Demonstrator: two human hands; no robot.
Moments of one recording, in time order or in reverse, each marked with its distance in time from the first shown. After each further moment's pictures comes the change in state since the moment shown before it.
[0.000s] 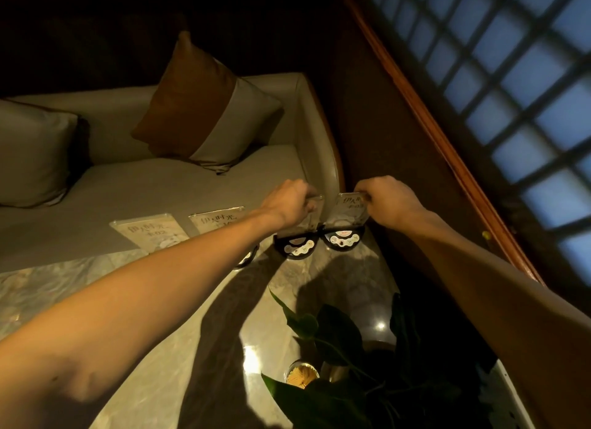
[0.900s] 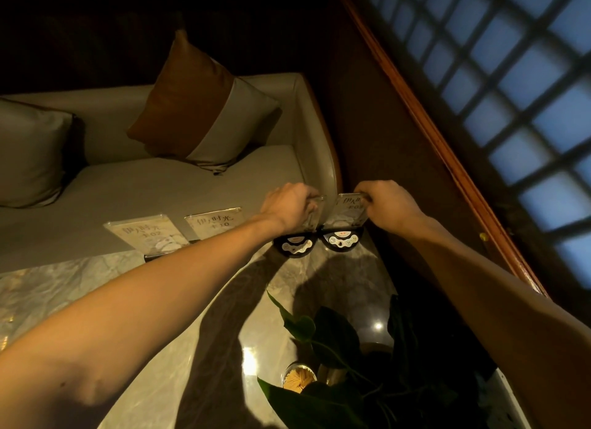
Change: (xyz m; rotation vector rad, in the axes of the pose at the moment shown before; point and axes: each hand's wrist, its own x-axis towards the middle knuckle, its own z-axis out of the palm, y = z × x) left_hand -0.001 0.006 0.007 0.046 0.046 0.013; right_hand -0.002 0.007 0.005 0.086 0.021 0.034
